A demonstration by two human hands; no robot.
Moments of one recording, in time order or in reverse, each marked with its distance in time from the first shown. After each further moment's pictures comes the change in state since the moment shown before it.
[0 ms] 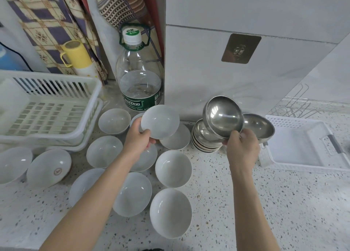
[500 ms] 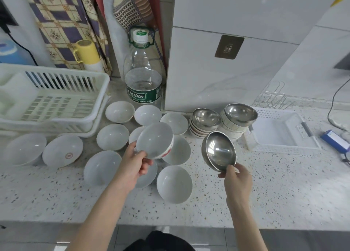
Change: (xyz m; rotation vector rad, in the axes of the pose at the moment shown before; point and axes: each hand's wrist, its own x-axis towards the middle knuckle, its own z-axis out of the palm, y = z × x) left_hand -0.123 -0.043 -0.049 -0.324 -0.135 -0.212; right_hand -0.118 0.071 -0.057 0.103 -0.042 0.228
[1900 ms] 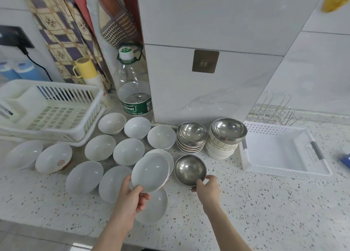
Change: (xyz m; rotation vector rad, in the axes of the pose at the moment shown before) left_hand -0.038 -0.056 0.079 -0.010 0.215 -0.060; right_hand 0.095 0.047 0.023 -0.256 -0.451 0.166
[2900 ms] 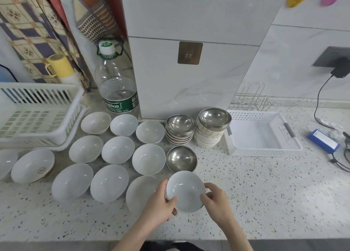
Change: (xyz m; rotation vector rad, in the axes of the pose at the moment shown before) left_hand -0.020 -0.035 0.041 0.685 -0.485 0.167; right_hand -0.065 0.041 -0.047 -0.086 -0.123 -0.265
